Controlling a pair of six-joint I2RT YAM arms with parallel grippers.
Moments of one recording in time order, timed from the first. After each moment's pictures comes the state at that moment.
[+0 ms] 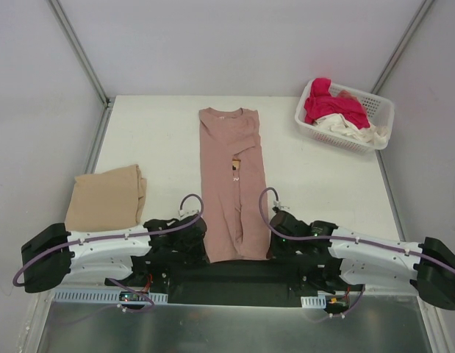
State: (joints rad) left arm -1.12 1.05 0.39 -0.44 0.09 -1.31; right arm 1.10 0.99 0.43 -0.56 0.01 1.01
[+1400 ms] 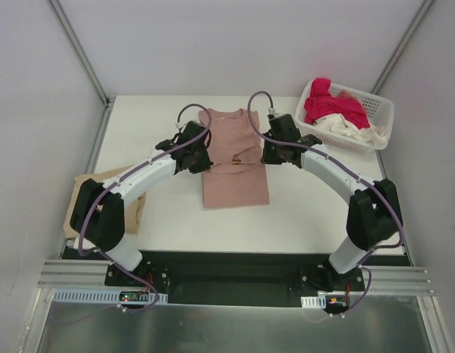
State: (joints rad) left arm -0.56 1.56 1.18 -0.55 -0.11 -0.80; right arm 0.53 1.61 1.27 -0.52 0.04 0.43
